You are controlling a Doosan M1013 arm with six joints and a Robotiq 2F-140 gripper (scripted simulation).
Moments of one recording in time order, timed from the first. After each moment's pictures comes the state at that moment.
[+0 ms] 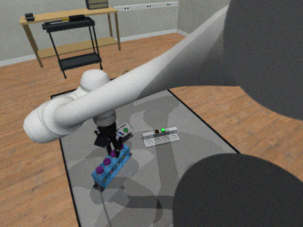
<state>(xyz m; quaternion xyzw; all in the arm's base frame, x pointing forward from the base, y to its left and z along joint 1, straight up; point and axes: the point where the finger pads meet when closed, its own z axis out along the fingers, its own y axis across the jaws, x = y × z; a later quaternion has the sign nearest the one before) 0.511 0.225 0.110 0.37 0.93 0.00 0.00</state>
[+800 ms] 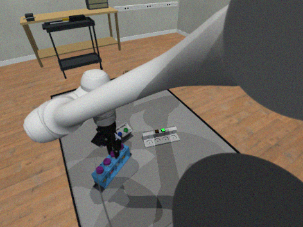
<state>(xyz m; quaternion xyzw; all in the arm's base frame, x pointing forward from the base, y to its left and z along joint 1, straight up) 0.511 0.225 0.110 0.48 0.88 0.00 0.00</state>
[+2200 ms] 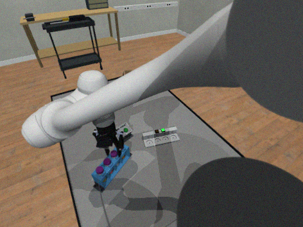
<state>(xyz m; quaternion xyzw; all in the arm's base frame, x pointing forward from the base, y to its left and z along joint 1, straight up) 0.511 0.226 0.112 0.29 0.96 -0.01 0.01</state>
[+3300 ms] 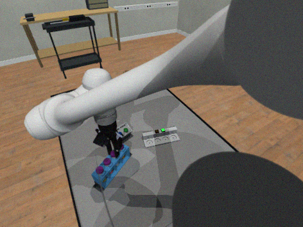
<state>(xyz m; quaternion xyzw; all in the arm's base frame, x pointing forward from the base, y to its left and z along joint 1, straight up) 0.511 0.225 0.112 0.42 0.91 0.01 -0.01</state>
